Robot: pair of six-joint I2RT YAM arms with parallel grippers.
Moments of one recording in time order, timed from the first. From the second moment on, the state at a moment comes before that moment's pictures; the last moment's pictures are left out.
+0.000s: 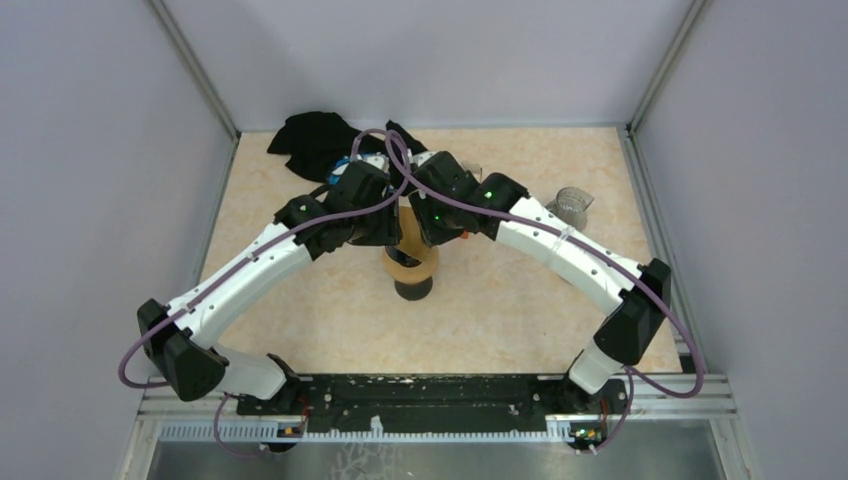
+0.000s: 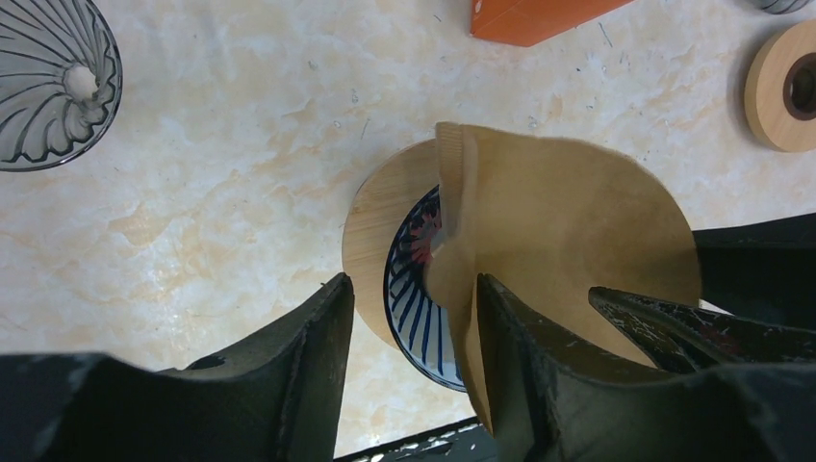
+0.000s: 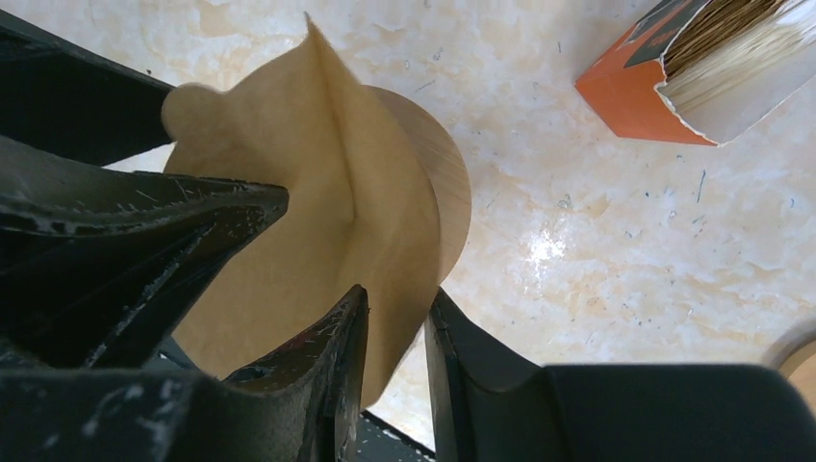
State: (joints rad) left arm -0.76 1.38 1.38 -0.82 -0.22 -0.57; right arm 0.87 1.60 1.65 -0.94 0.10 0.33
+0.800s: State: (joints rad) left arm -0.73 1.37 1.28 -0.80 -0.20 -0.57; right arm 0.87 1.60 1.52 -0.84 0.11 0.33
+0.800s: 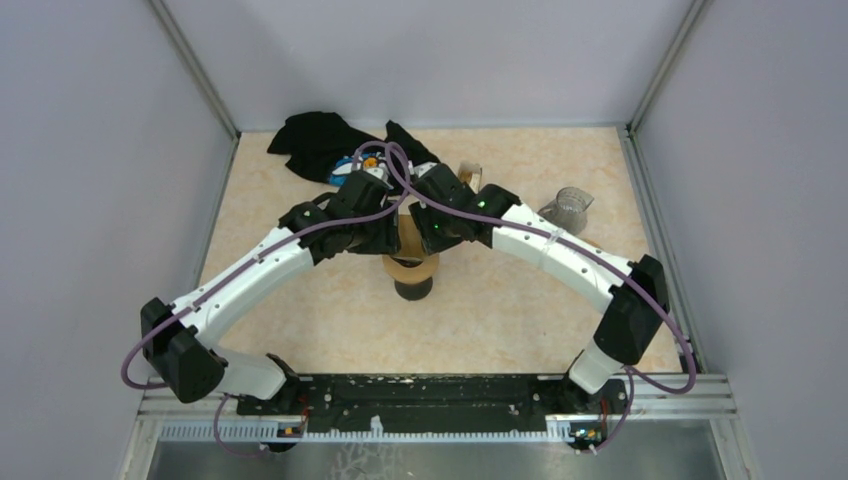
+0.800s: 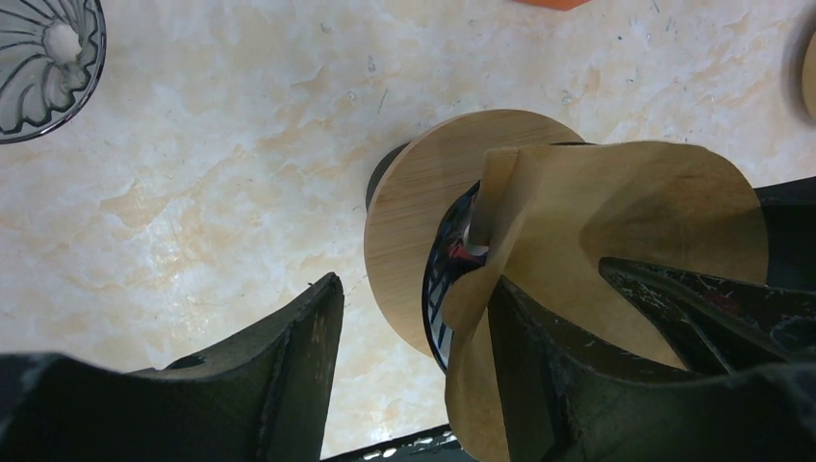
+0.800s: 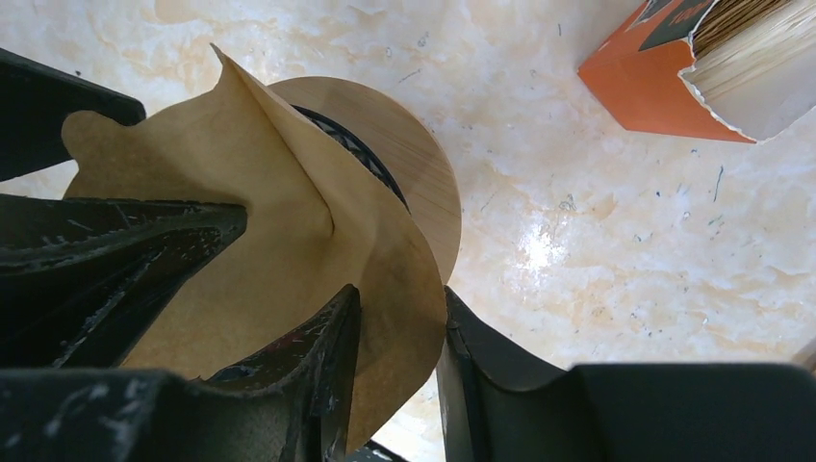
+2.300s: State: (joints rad) left arm -0.72 1.30 1.24 -0.72 -0.16 -0.56; right arm 0.84 1.51 1.50 -0.80 0.08 0.29
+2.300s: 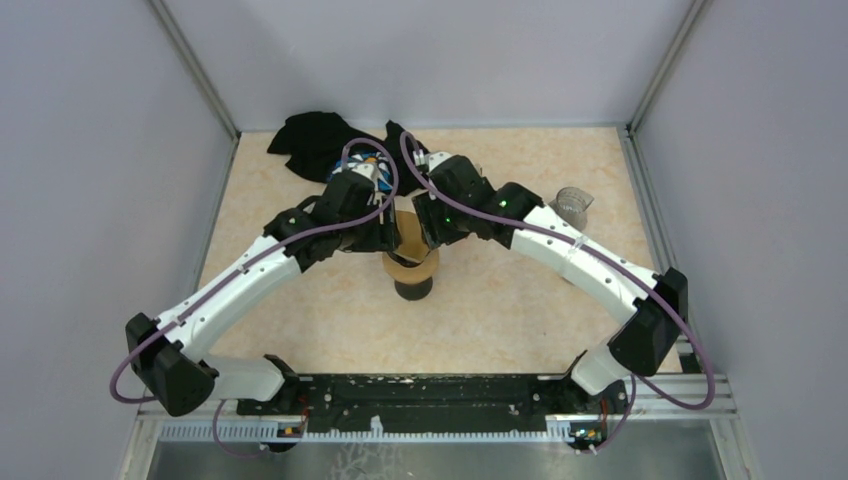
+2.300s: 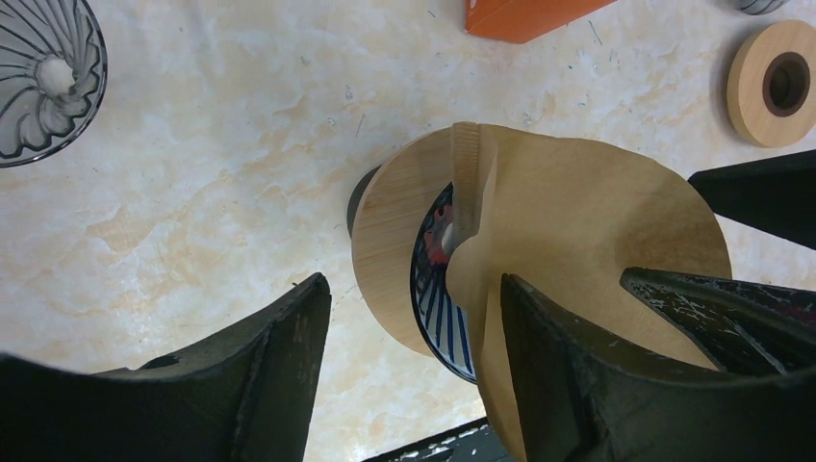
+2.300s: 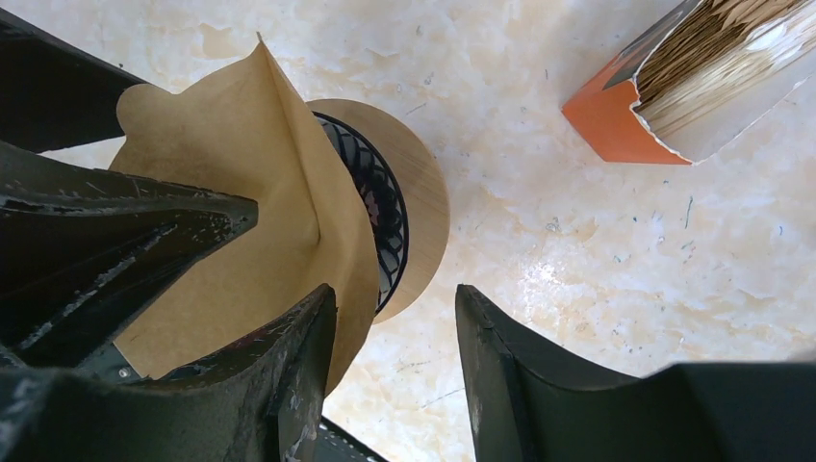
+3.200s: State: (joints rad) left arm -0.71 1.32 1.18 -0.69 -0.14 -0.54; right arm 0.83 1.54 1.44 -0.76 0.08 0.27
